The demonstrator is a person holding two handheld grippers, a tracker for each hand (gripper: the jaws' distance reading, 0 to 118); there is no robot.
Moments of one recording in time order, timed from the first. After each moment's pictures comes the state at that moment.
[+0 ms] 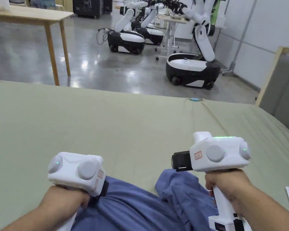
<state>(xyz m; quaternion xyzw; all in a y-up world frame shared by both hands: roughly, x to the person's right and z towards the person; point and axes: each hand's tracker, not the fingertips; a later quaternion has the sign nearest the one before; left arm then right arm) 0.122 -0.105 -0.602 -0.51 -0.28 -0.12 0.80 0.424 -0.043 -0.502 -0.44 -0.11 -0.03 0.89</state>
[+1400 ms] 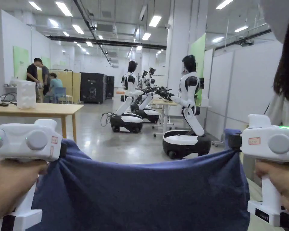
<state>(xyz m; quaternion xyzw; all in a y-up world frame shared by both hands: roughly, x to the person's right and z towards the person) -0.066 0.258 -0.464 -0.21 -0.18 -0.02 0.96 0.410 0.285 -0.236 -0.11 -0.19 -0.05 0.98</state>
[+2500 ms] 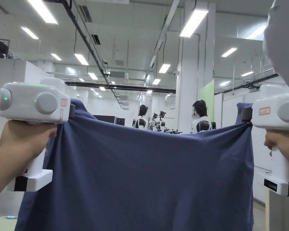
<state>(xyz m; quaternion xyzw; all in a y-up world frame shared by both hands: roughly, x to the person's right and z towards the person) -0.071 0.444 -0.500 -0.01 -0.15 -0.01 0.99 0.393 0.461 -0.308 0.01 -0.20 0.00 0.98</state>
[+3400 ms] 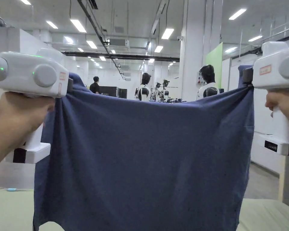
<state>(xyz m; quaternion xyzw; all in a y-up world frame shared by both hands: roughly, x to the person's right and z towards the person) -0.028 0.401 -0.635 -0.02 -0.13 -0.05 0.99 0.423 0.434 -0.441 -0.01 -0.21 0.02 0.98</state>
